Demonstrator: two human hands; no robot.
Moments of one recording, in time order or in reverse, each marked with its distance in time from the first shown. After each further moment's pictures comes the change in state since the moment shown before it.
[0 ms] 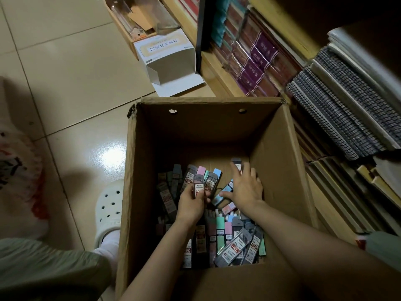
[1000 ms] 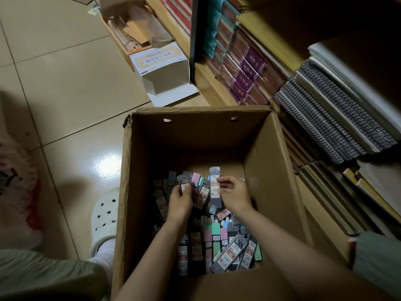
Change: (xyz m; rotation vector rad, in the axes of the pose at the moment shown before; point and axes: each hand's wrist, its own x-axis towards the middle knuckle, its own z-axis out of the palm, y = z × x) left_hand 0.008 0.016 -0.005 -0.107 0.107 -0.033; right_hand -0.020 -0.017 -0.011 1.155 0.009 0.205
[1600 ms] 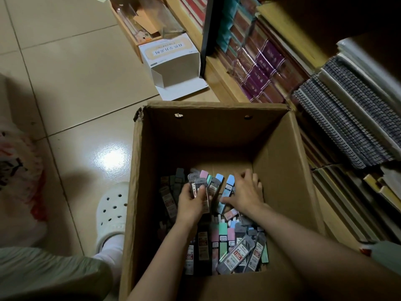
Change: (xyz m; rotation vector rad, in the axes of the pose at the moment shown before) left_hand -0.004 -0.007 -0.004 -0.068 -0.075 0.024; right_hand 0.023 0.005 -0.004 -1.052 -0.049 -0.153
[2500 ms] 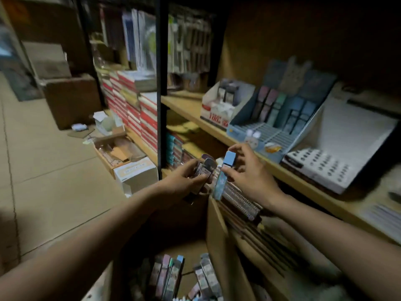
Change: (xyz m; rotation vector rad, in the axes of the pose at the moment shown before) left_hand -0.142 0.272 0.086 0.474 -0.759 0.565; right_hand -0.175 0.033 -0.309 0.640 0.760 -0.381
